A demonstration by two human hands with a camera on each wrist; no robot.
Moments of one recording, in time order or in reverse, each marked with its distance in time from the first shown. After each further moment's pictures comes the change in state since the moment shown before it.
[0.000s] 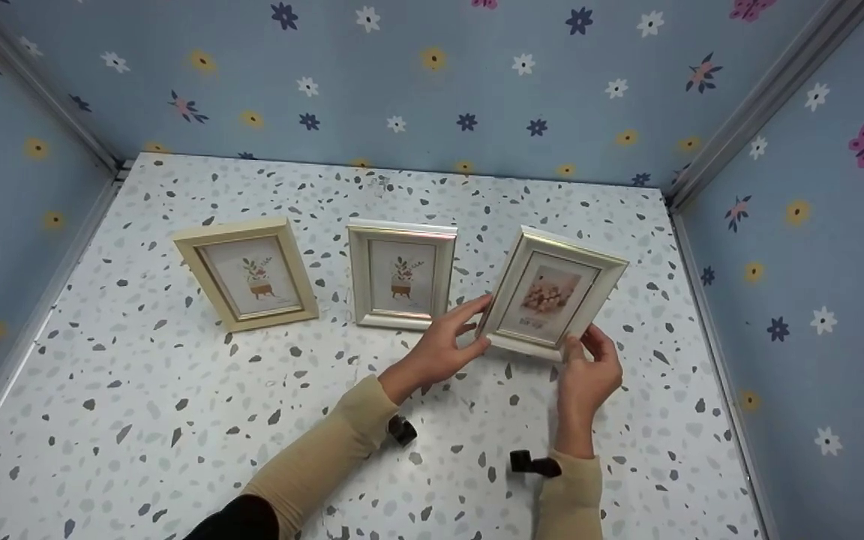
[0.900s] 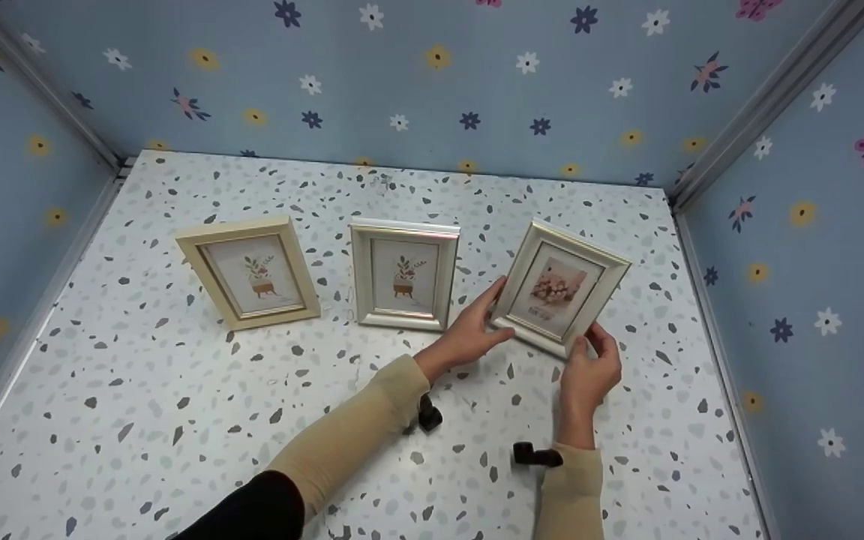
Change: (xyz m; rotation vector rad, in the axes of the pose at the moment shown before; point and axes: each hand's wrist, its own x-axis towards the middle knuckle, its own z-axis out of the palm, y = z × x) left_hand 0.041 -0.025 0.026 -0.085 -0.004 -0.242; right_hand 0.014 0.017 0.004 -0.167 -0.033 -0.019
